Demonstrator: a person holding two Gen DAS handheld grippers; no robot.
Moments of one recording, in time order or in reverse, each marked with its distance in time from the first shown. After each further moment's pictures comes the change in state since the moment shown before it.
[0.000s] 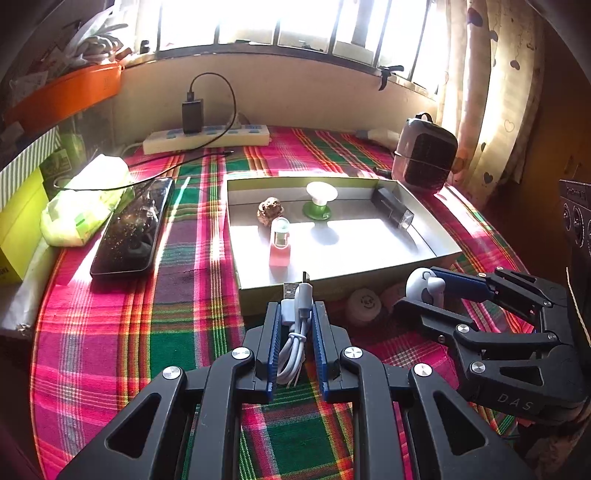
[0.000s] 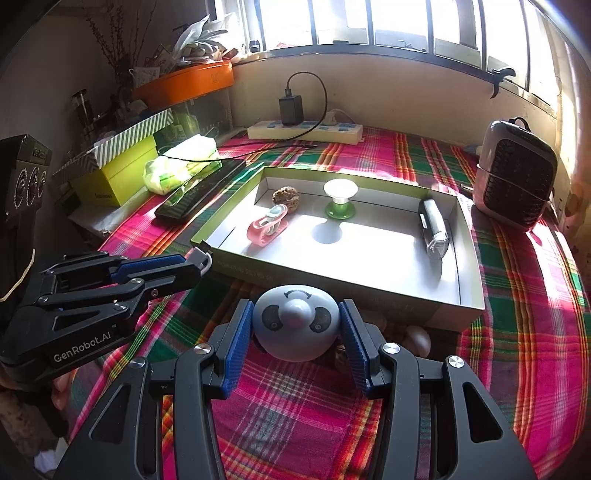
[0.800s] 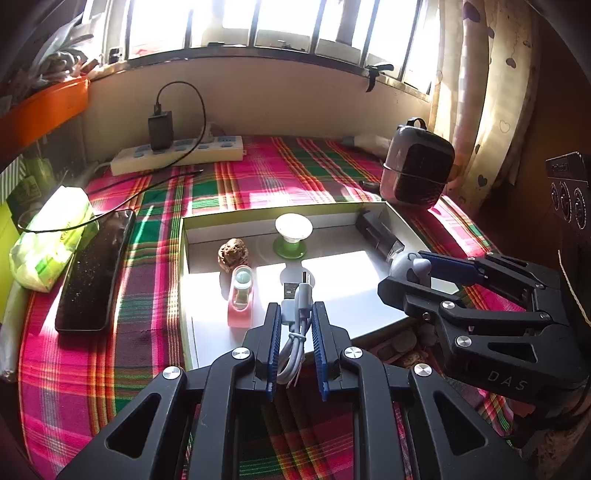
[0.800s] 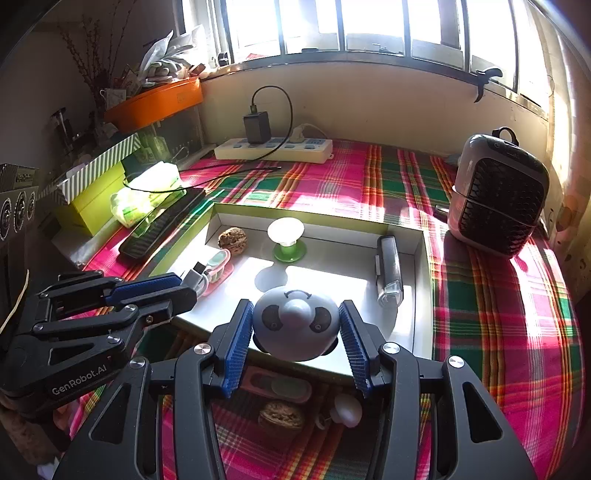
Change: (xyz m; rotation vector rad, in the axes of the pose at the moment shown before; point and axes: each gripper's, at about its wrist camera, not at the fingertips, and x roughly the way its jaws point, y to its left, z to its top) left arm 0.036 -0.021 0.042 0.022 0.004 -0.035; right arm 0.017 -0.044 0.039 0.023 -0.007 -0.028
